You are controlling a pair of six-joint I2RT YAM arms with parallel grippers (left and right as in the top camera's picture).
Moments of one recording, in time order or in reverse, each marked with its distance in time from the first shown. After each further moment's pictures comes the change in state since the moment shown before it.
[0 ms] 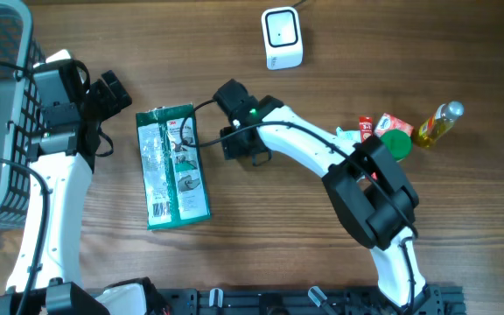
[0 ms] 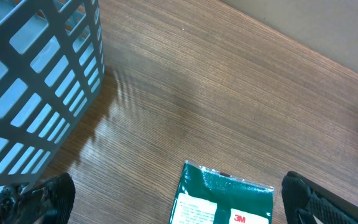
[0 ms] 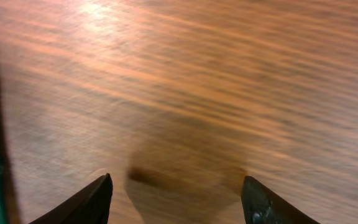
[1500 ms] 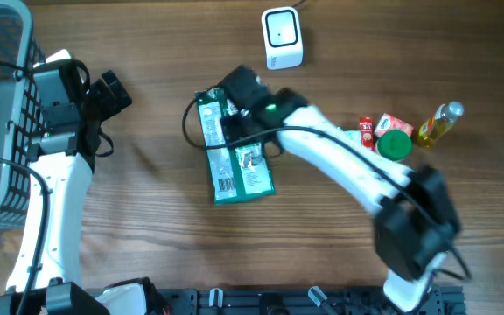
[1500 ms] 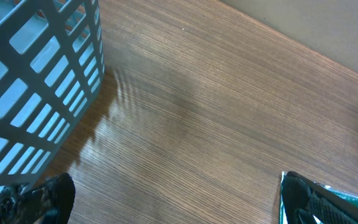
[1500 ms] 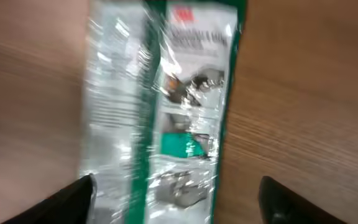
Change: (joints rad) left arm 0.000 0.000 0.000 0.000 0.000 0.000; right arm 0.005 -0.254 0.005 -0.095 0.078 -0.065
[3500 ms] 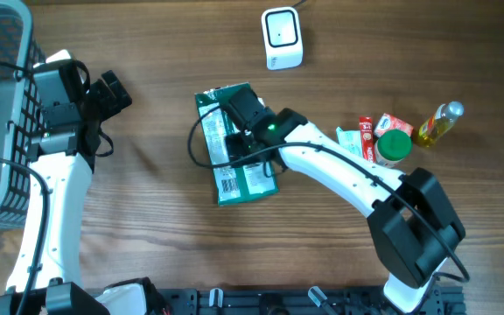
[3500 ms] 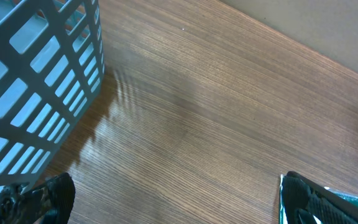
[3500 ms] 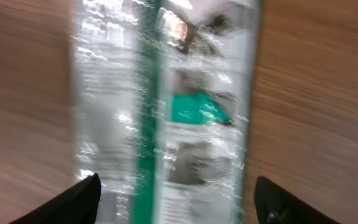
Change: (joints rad) left arm 0.000 0.000 0.000 0.000 0.000 0.000; right arm 0.026 -0.014 -0.181 0.081 0.001 0.074
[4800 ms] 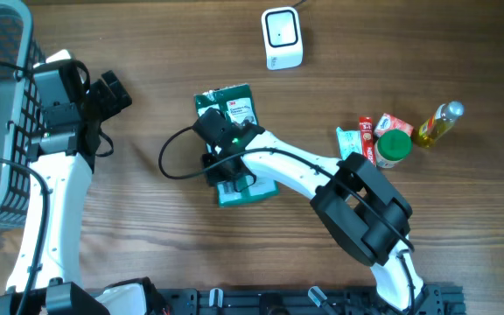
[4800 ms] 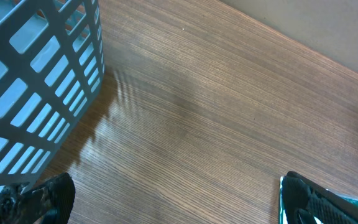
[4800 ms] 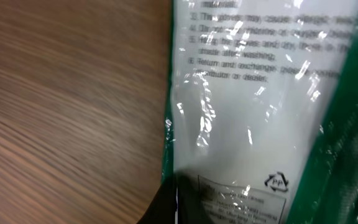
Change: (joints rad) left arm 0.000 0.000 0.000 0.000 0.000 0.000; right arm 0.106 0.238 0.087 0.088 -0.230 0.085
